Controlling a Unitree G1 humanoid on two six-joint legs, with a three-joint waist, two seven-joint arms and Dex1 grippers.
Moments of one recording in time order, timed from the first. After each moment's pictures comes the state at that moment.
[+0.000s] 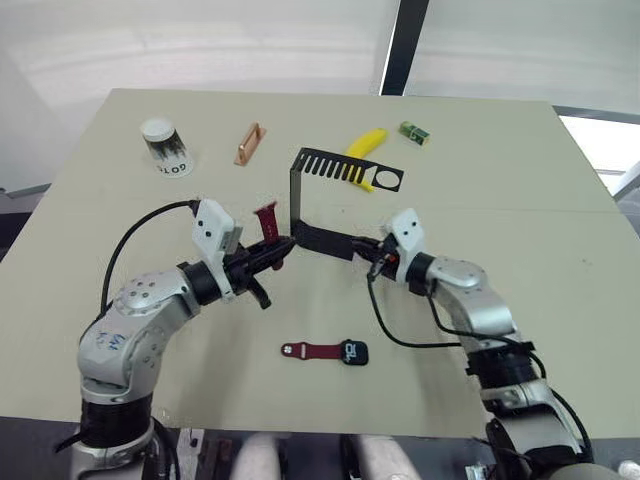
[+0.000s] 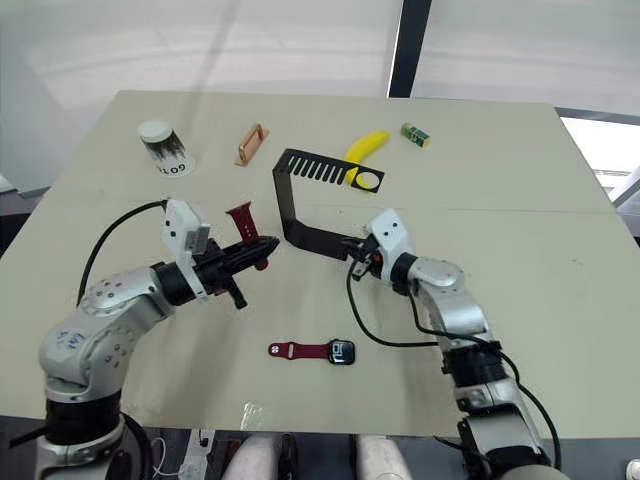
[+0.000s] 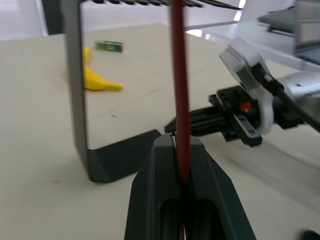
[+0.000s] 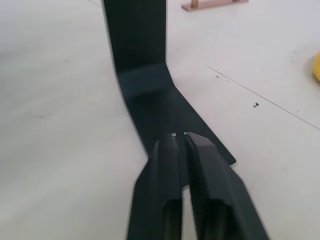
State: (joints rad) left arm -0.36 0.49 0.17 -0.47 -0.60 0.84 -0.71; right arm -0.47 -0.38 0.04 -0.04 0.30 0.43 0.78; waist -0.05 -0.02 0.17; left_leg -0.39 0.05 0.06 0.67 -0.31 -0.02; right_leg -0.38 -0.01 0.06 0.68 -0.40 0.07
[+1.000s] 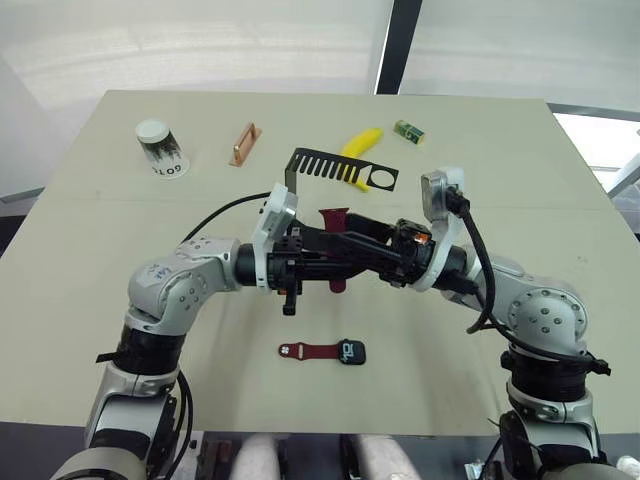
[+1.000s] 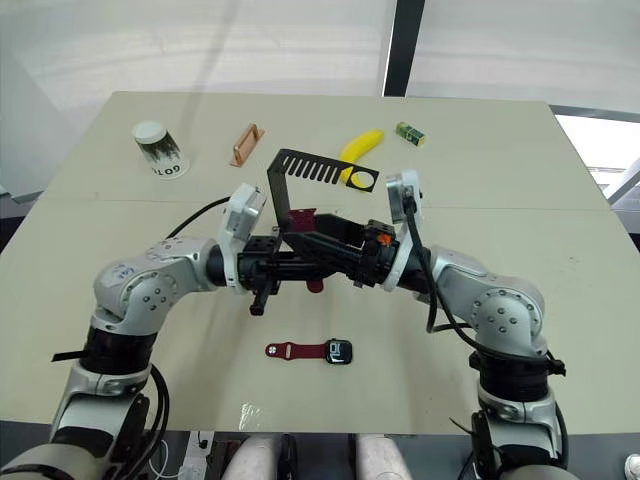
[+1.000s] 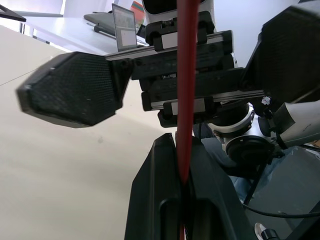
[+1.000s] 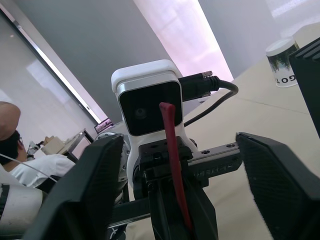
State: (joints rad) left arm -0.65 0.44 -0.07 -0.18 -0.75 0.88 -0.98; right arm -0.56 -0.37 -0.10 -0.34 1.18 0.98 0.53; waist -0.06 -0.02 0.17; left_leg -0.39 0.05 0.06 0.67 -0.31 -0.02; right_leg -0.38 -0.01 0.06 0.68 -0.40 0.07
